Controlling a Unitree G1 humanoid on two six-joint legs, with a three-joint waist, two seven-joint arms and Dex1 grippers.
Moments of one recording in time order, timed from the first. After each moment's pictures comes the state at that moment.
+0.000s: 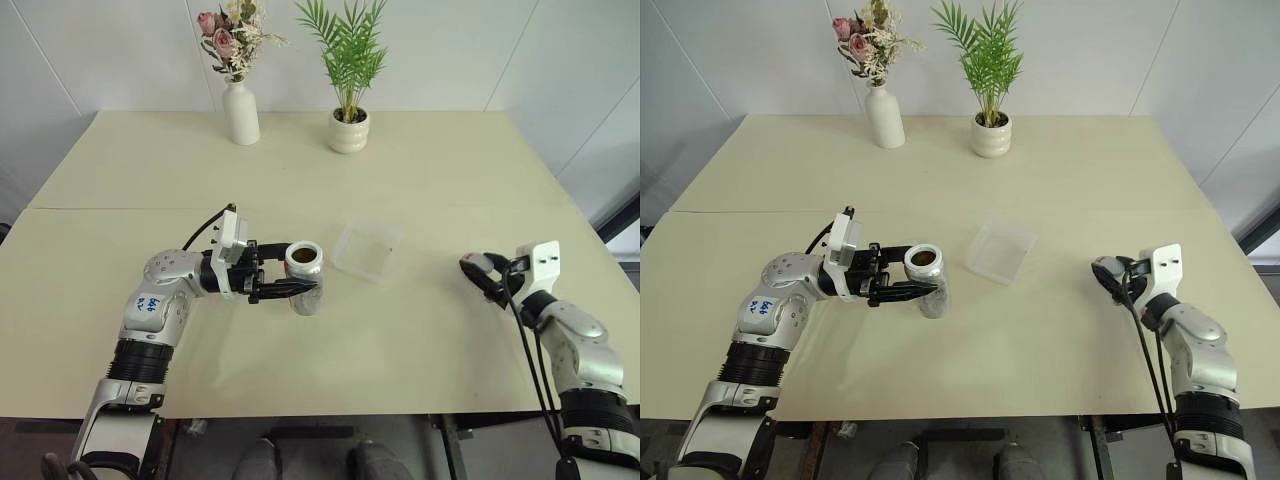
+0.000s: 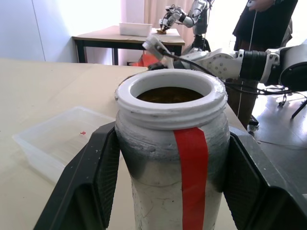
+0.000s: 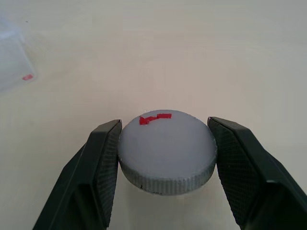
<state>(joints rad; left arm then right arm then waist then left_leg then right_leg) -0.62 0.49 0.00 0.17 -0.50 0.22 -1.27 -0.39 -0.53 -0.29 0.38 0.33 0.19 0.65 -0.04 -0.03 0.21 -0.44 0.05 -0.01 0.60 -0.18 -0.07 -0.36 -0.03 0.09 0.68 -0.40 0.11</state>
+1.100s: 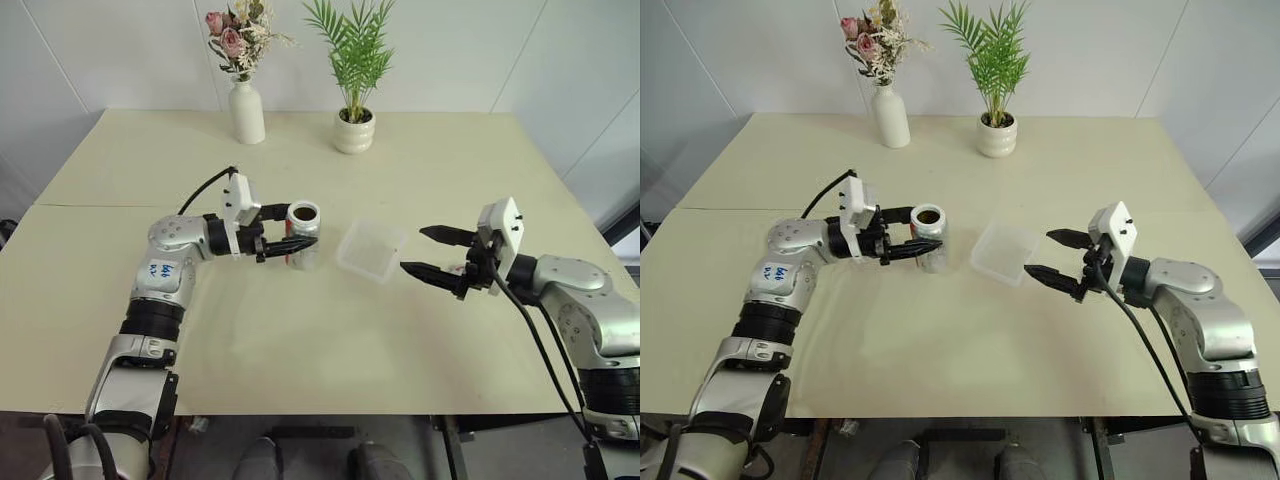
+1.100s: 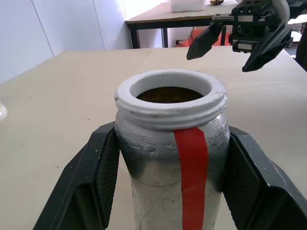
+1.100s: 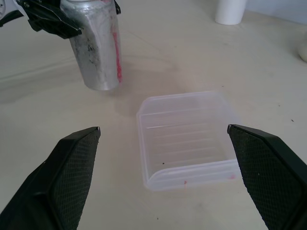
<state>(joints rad) -0.86 0.44 -0.02 0.50 -0.31 0.04 -1.13 -0.48 -0.70 -0.10 -0.08 0.52 0.48 0.95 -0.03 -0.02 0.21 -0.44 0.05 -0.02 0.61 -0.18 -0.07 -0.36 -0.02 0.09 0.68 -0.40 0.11</state>
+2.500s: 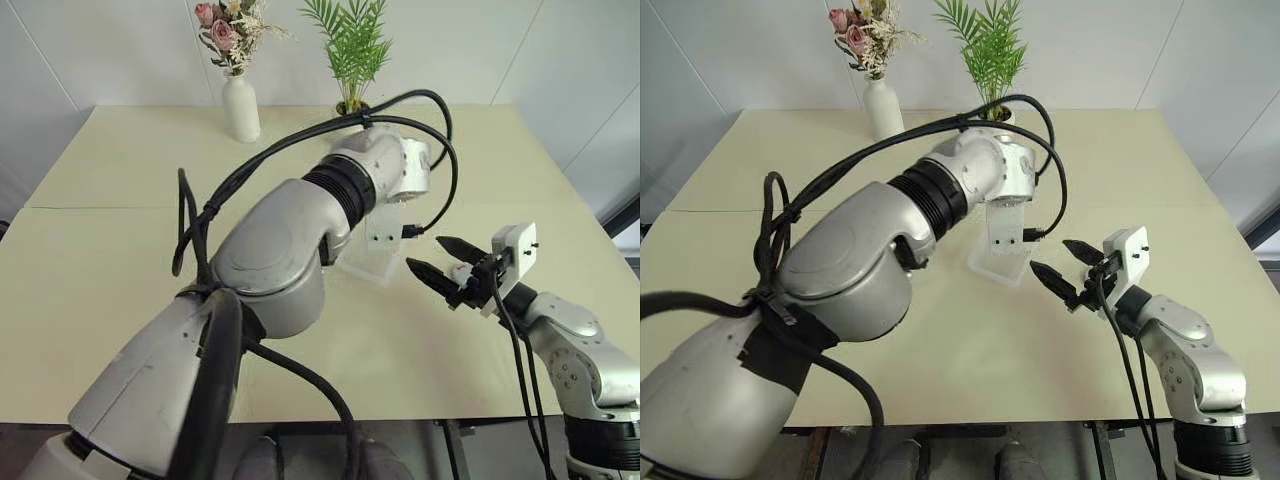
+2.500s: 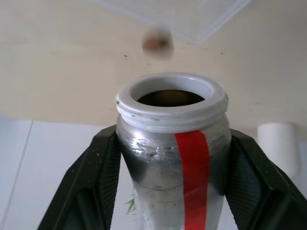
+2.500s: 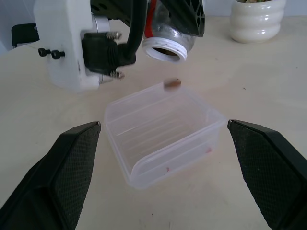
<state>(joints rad) -1.91 -0.05 -1.18 1.31 1.16 -0.59 -0.63 -0.25 -0.53 -0.23 -0.29 0.60 0.52 0.65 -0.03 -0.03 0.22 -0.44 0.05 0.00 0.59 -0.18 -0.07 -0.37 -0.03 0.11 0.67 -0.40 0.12</state>
